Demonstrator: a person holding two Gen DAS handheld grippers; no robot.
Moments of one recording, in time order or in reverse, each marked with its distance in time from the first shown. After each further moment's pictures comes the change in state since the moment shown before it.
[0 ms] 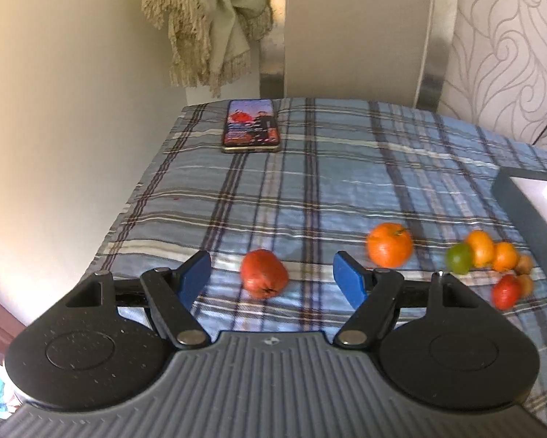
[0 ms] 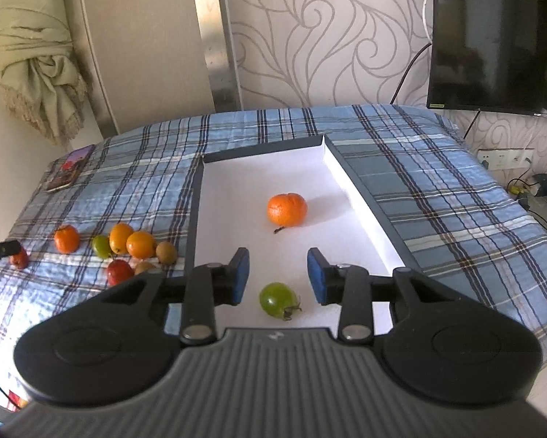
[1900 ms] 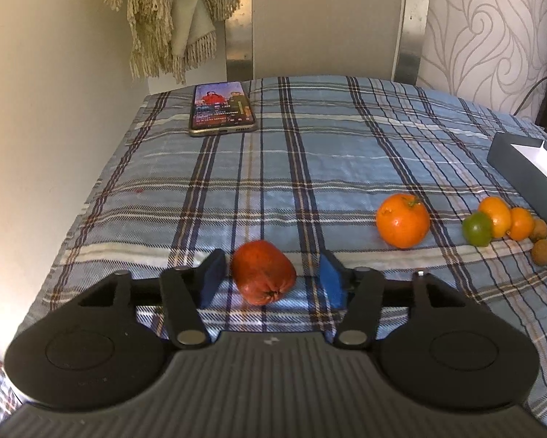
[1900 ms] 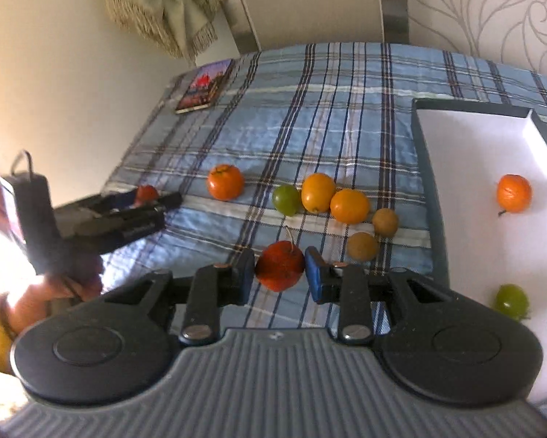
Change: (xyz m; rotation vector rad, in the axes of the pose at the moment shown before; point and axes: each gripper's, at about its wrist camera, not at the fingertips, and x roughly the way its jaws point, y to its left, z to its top) left arm 0.044 0.011 -0.016 0.082 0.004 -0.119; right arm 0.037 0.129 0.023 -0.136 0.310 0.359
